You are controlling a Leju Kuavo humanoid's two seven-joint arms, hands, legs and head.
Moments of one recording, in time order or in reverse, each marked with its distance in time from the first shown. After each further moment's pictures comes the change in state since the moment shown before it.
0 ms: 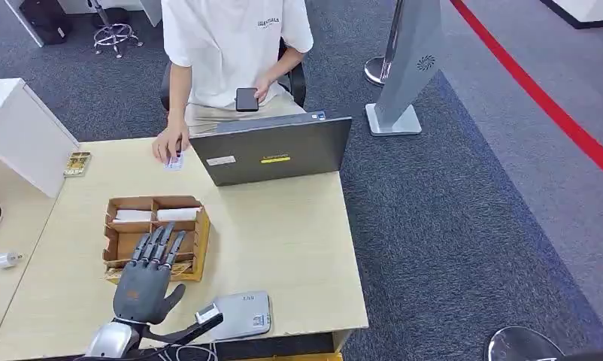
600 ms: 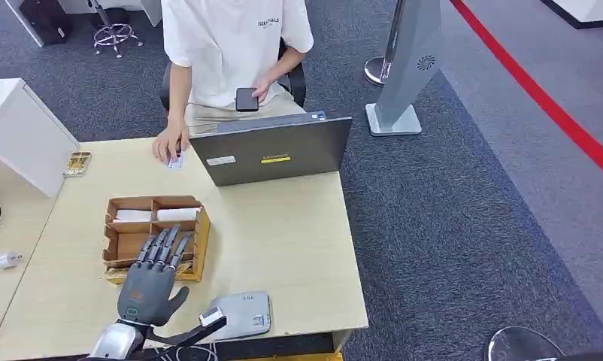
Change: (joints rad) left arm 0.001 0.000 -0.022 0.000 0.000 -0.012 0.000; right arm 0.000 0.000 -0.007 -0.002 0.003 0.003 -0.005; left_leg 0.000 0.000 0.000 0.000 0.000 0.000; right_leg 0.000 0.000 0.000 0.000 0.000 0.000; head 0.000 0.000
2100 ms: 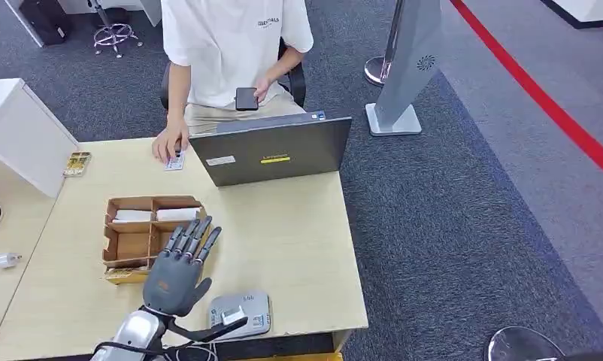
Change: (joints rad) left arm -0.095 -0.016 -0.139 0.029 -0.021 0.000 0.009; right arm -0.003 0.000 -0.037 -0.008 0.021 0.014 -0.002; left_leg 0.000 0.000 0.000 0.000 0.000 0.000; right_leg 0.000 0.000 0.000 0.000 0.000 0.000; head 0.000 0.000
